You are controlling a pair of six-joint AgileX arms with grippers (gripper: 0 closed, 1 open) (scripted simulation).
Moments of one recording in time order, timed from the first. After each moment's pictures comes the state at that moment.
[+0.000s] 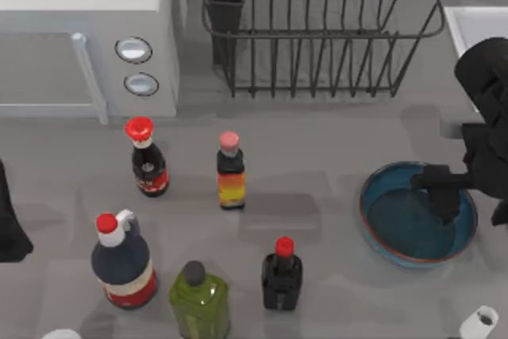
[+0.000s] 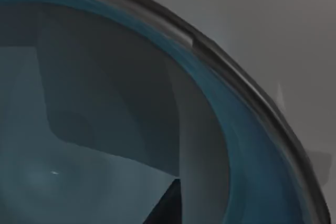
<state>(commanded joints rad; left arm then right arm) 0.00 0.00 0.00 0.00 0.00 0.00 0.26 1.84 1.08 -0.81 0.00 0.27</state>
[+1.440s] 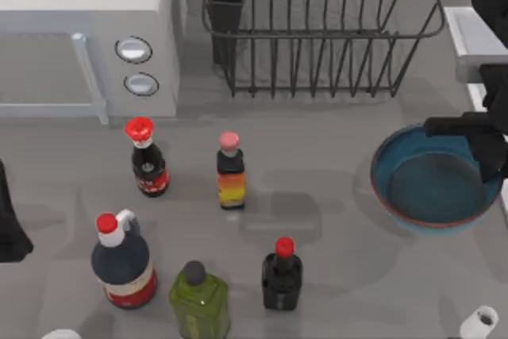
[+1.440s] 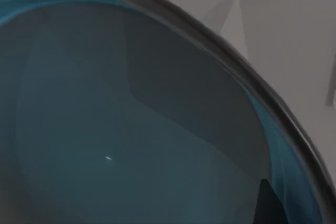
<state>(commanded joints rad) 0.00 0.00 0.00 0.00 0.00 0.00 0.25 1.78 1.37 -1.19 0.00 0.27</state>
